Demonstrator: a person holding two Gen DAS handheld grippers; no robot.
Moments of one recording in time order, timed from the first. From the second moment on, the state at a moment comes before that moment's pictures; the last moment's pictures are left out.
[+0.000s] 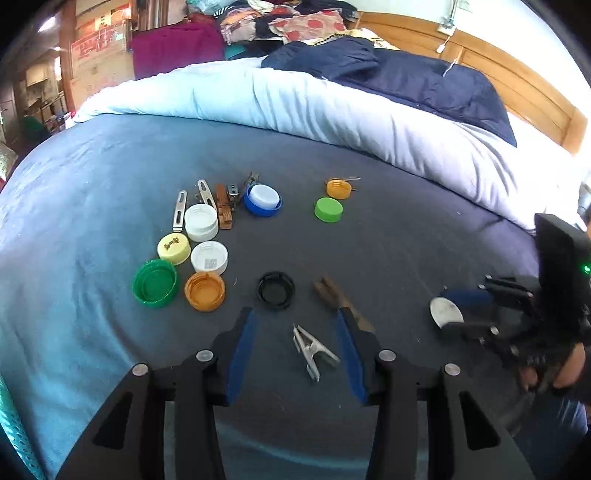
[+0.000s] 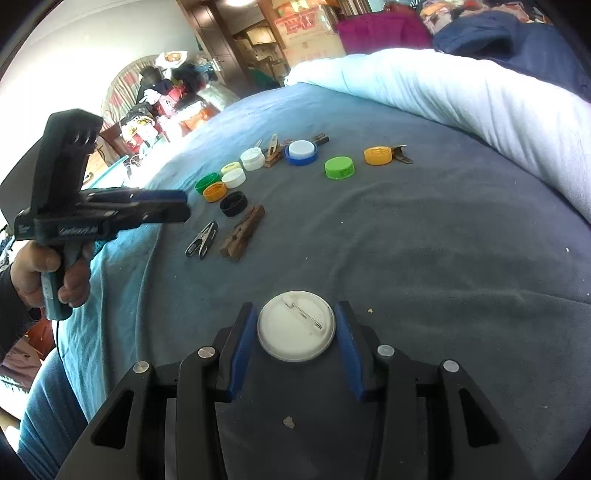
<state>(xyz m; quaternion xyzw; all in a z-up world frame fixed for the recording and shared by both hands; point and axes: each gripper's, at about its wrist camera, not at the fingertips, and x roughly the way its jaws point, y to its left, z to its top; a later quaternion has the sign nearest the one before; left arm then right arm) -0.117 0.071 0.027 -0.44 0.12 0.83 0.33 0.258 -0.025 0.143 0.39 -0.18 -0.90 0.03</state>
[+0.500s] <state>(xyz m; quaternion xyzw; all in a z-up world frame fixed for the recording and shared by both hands) -0.099 0.135 -0.010 -0.47 0.15 0.83 0.26 0.260 -0.028 0.146 0.38 -0.17 -0.91 0.02</state>
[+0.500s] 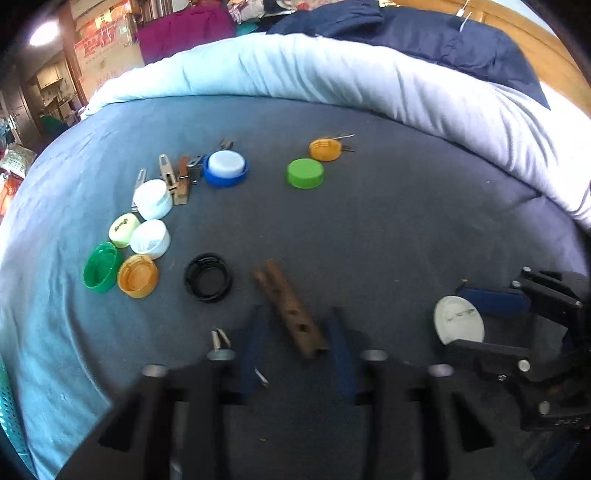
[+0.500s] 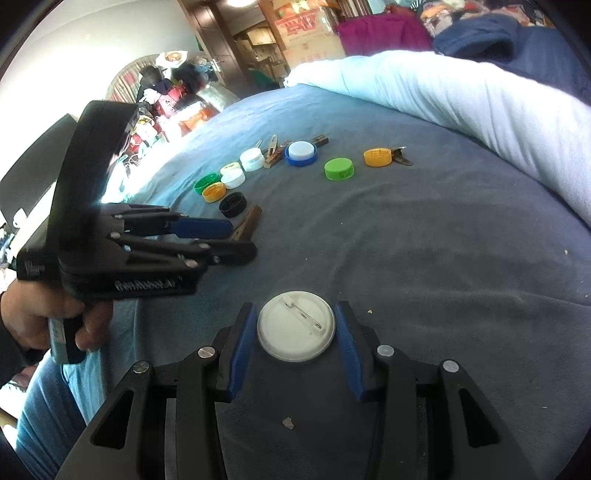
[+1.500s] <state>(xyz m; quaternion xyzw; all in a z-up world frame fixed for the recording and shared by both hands) -0.032 -0.109 0.191 -0.28 0.06 0.96 0.05 0.210 -0.116 0.307 0.29 -0.09 -0.95 0.08</state>
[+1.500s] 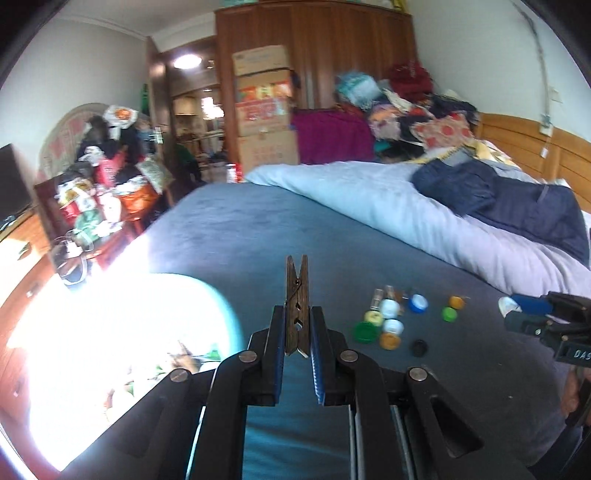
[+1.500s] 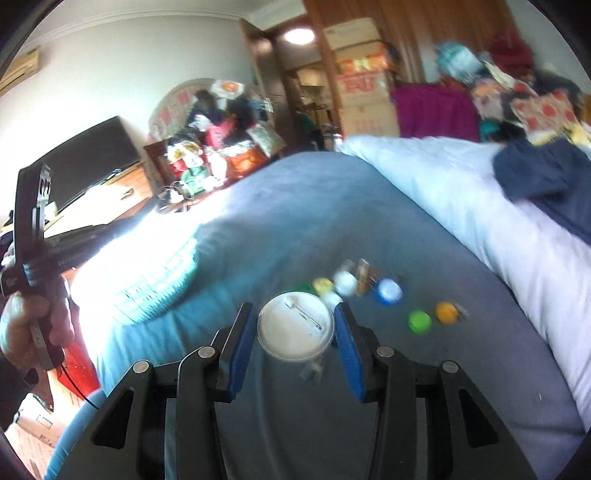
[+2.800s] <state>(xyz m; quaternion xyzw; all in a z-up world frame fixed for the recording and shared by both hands) -0.073 -0.385 0.225 -0.36 0.00 0.93 -0.10 -0.011 -0.393 0.435 0.33 -0.01 -0.90 0.28</state>
